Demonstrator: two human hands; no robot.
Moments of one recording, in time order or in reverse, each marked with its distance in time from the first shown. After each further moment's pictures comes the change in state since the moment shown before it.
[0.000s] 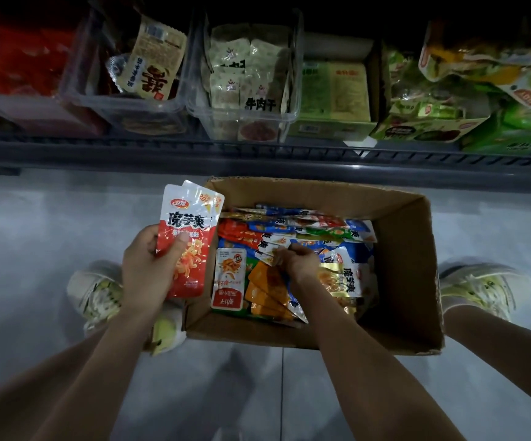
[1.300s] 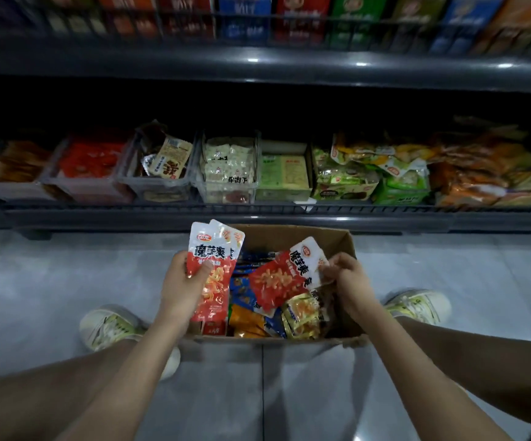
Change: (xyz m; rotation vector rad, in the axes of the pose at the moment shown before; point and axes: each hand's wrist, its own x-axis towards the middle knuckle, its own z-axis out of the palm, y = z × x) left_hand -0.097 0.066 -0.008 -0.142 -0.146 0.110; right_hand -0.161 -0.078 -0.136 -0.181 -0.138 -0.565
